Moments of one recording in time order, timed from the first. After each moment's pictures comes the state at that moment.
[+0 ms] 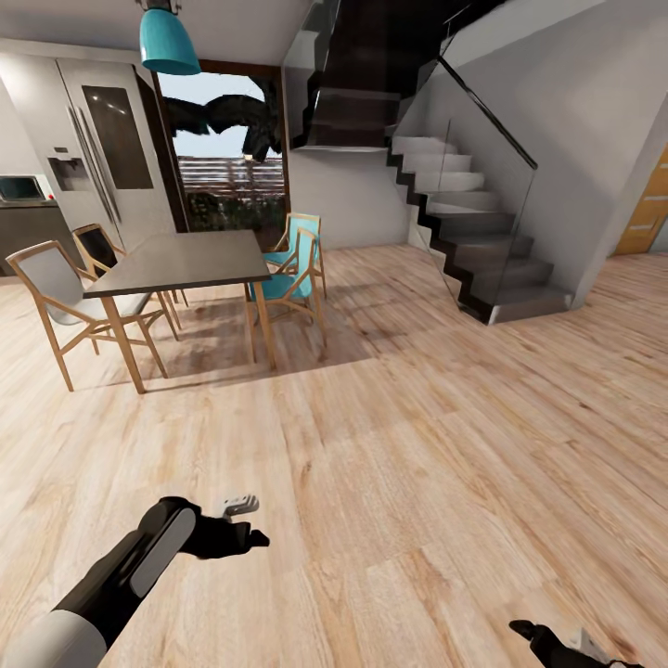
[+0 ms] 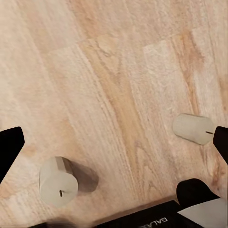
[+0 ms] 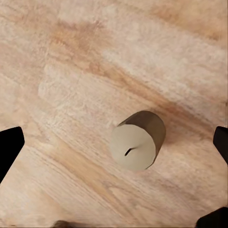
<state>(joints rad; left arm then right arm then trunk) -0.53 0.22 -0.34 -1.01 0.72 0.99 0.01 -0.53 -0.34 0.20 0.01 -1.05 0.30 0.38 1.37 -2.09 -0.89</state>
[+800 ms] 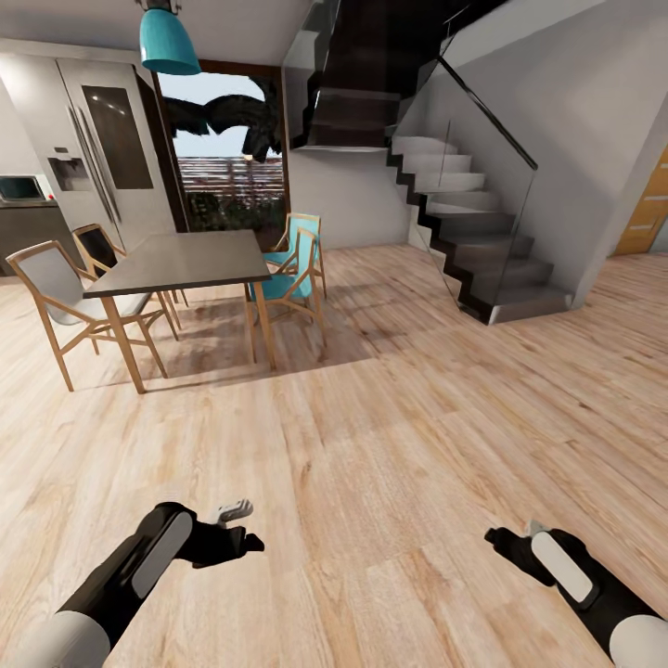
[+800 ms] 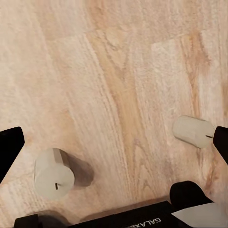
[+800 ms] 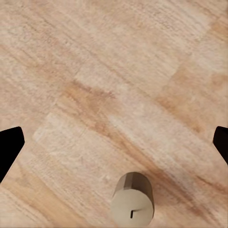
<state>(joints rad) -0.53 0.19 -0.28 -0.93 0.72 0.98 0.02 -0.56 -0.34 0.28 -0.64 -1.04 0.46 -0.33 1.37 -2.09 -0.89</state>
